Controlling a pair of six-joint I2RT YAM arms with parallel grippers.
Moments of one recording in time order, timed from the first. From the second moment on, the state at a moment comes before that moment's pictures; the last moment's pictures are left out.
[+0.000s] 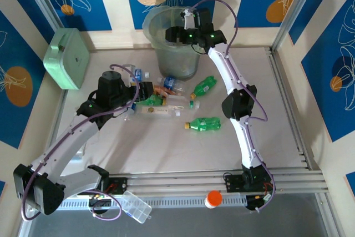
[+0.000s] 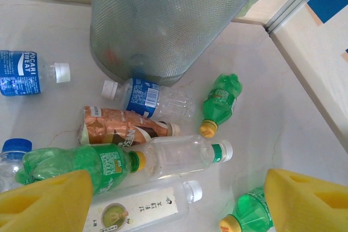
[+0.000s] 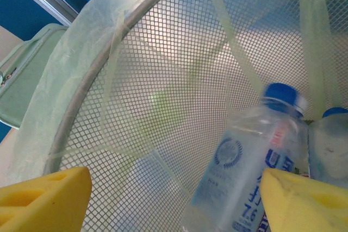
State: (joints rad) left arm -0.44 1.11 1.00 -0.35 0.13 -0.42; right arm 0.37 2.46 2.72 -0.75 -0.45 0.33
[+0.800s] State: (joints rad) left arm -0.42 1.09 0.98 -0.35 0.13 -0.42; right arm 0.40 2.18 2.70 -0.77 -0.36 0.27
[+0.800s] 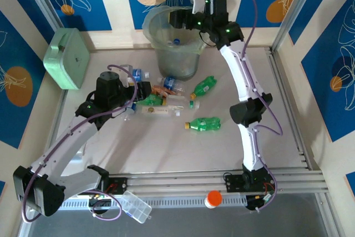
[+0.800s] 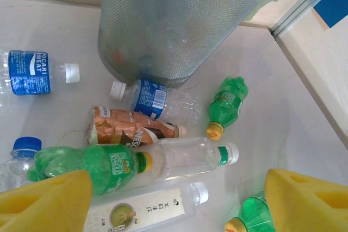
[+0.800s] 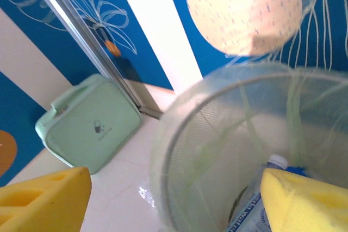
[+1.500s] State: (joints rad) left arm -0.41 1.07 0.98 -0.35 0.08 -0.41; right arm 0.66 1.32 1.45 -0.74 -0.02 0.47
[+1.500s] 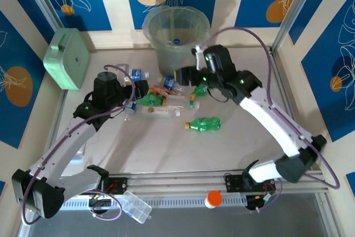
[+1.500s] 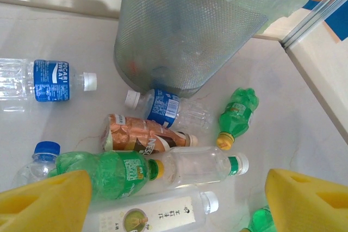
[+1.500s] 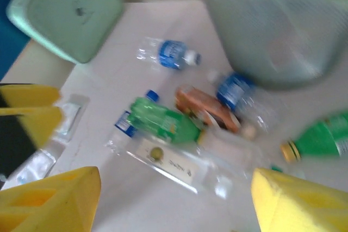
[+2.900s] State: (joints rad) left arm -0.41 1.10 0.96 -0.32 0.14 -0.44; right arm 0.42 1.51 0.80 -0.54 -0.17 1.64
